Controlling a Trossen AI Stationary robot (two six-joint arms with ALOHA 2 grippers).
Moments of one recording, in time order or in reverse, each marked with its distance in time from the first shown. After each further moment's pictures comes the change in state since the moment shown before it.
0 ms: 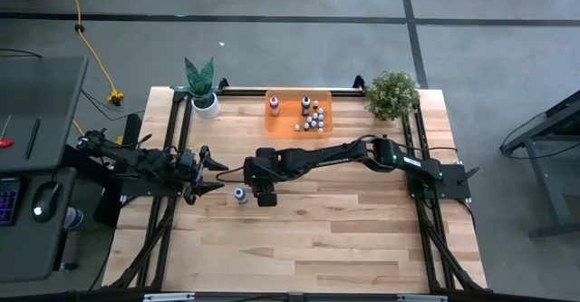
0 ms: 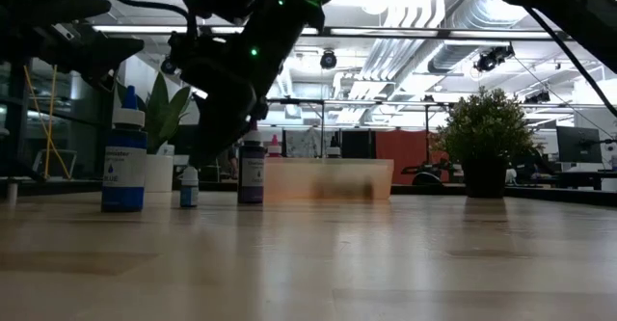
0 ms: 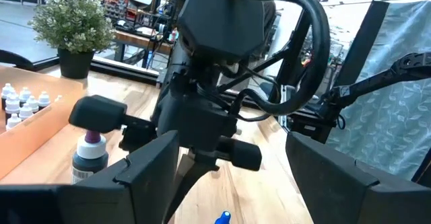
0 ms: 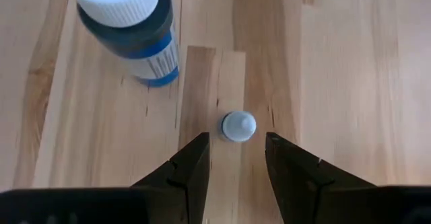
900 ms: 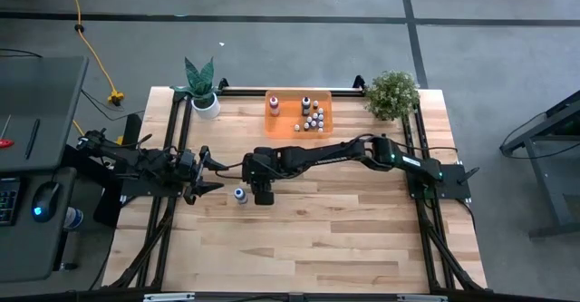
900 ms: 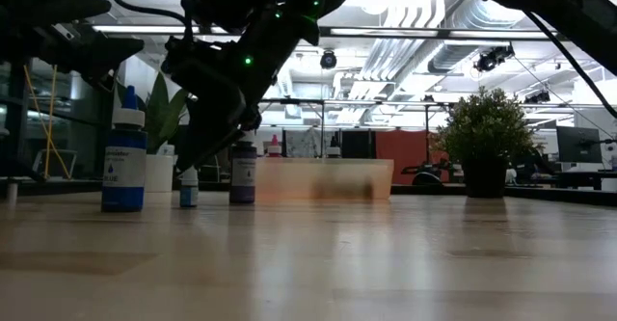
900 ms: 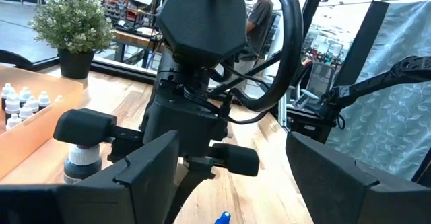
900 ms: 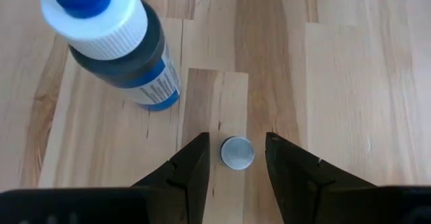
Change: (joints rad) left arm 0.000 0.000 0.000 0.000 0.000 0.000; right arm -0.020 0.025 -0.021 0.098 -0.081 0.019
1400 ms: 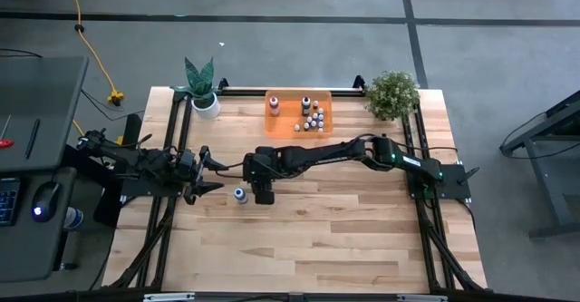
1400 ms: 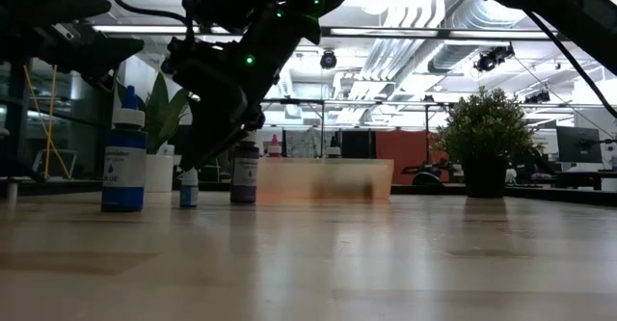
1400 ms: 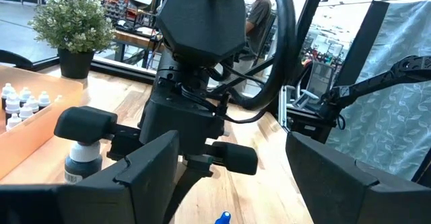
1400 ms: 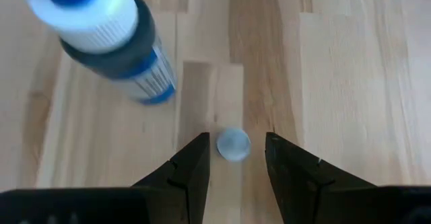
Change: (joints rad) left arm 0.000 0.000 0.000 0.000 0.000 0.000; right arm 0.000 0.002 0.000 -0.031 0.005 0.026
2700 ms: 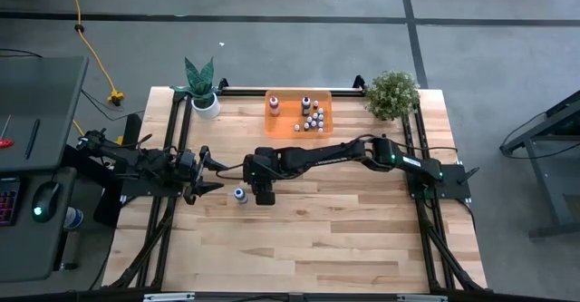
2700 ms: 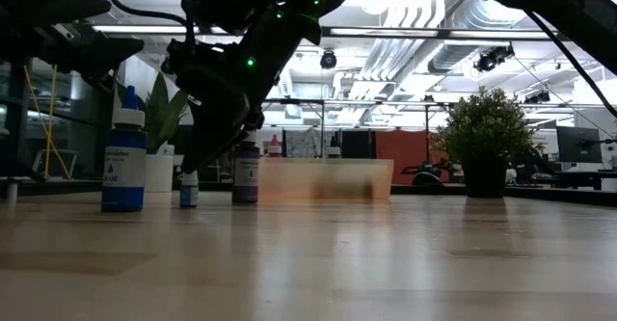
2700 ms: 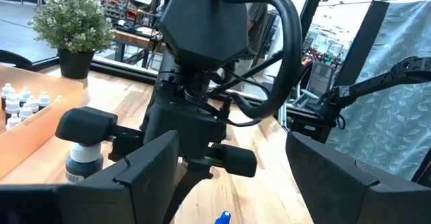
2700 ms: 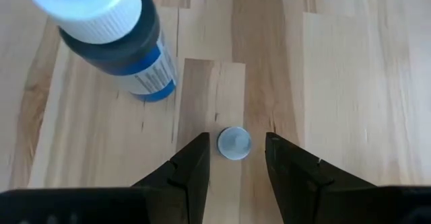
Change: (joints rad) left arm 0.000 0.000 0.000 0.000 0.000 0.000; right arm 0.001 0.009 -0.002 -0.004 0.010 -0.025
